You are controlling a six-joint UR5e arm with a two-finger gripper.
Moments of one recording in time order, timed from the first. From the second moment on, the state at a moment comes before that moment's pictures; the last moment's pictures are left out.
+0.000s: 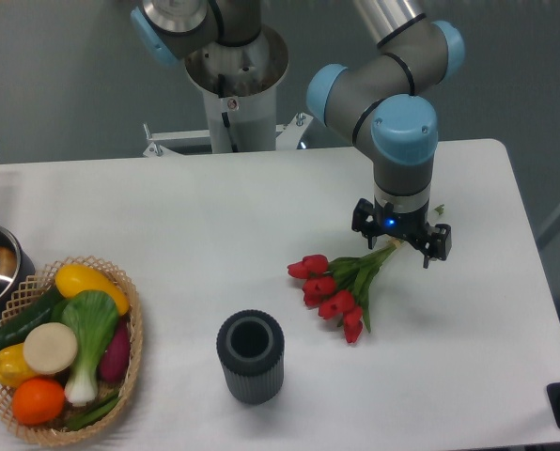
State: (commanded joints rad) arm 2.66 -1.90 -1.75 -0.88 1.64 1.14
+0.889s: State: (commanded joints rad) arm 2.65 -1.93 -1.81 -0.83 1.63 1.24
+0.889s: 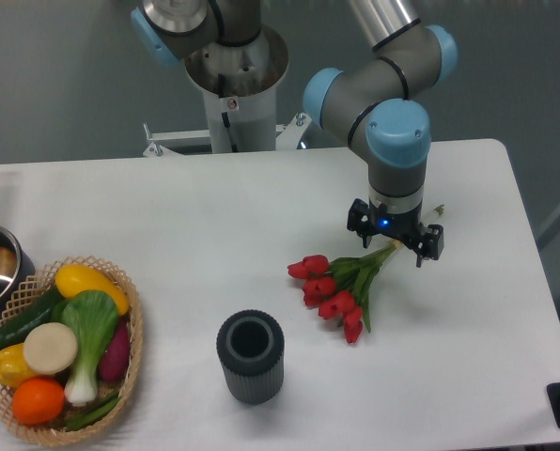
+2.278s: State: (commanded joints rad) arm 2.58 -1.97 -1.76 -0.85 1.66 1.22
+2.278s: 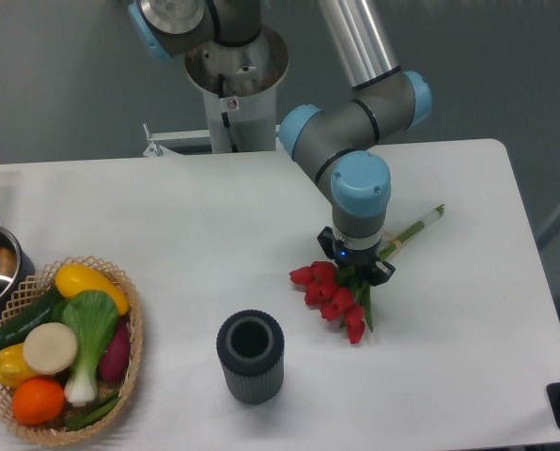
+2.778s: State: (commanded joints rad) arm 2.64 -1.90 -1.67 -1.00 1.64 1.22
